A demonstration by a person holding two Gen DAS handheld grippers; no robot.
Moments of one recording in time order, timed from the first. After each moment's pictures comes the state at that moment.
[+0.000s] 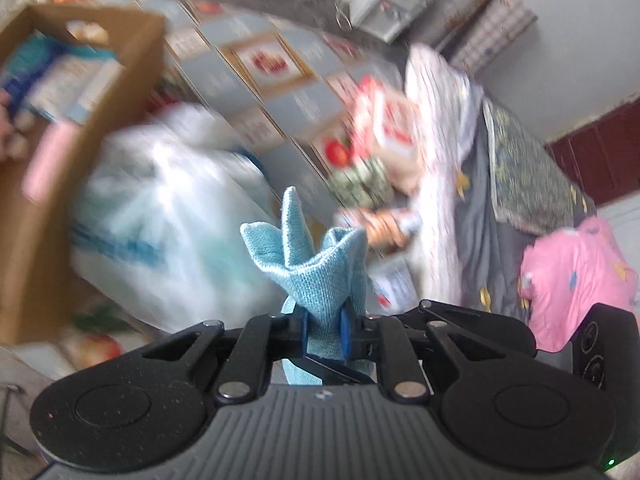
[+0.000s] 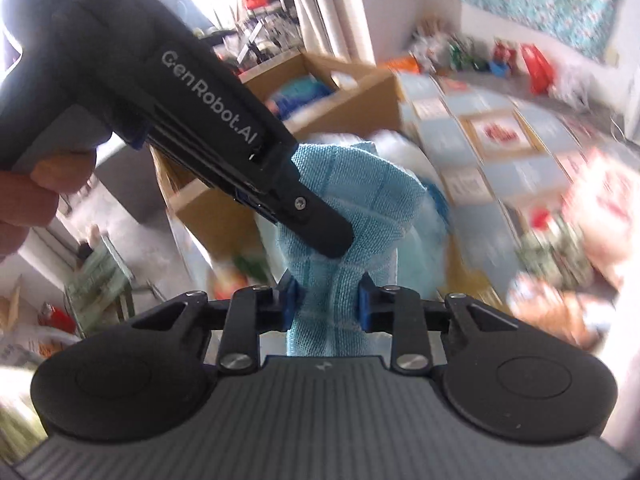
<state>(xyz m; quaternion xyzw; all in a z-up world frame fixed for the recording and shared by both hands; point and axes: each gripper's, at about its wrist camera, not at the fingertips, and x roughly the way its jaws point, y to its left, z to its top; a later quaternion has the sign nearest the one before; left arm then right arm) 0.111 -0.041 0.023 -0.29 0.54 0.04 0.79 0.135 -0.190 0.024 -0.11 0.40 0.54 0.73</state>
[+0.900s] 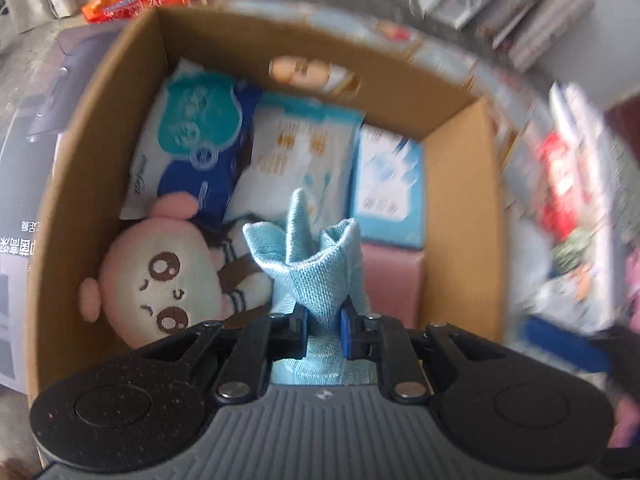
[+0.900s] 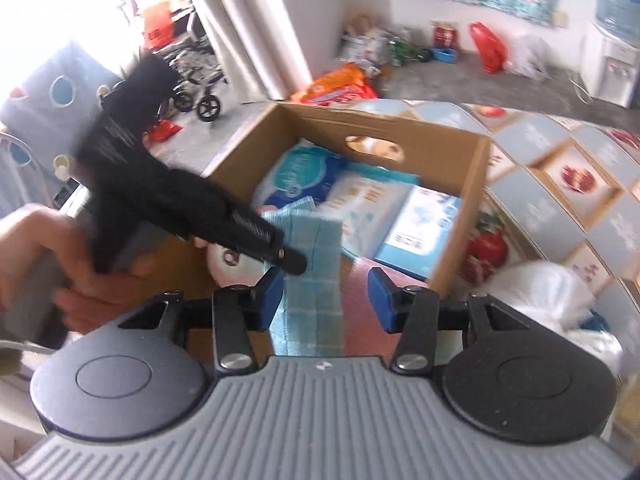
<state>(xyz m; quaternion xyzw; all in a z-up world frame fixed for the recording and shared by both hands) 0.145 0.268 -0.089 -0.21 0.62 0.05 0.76 0.127 0.081 0.014 -0.05 0.46 0.38 0.80</state>
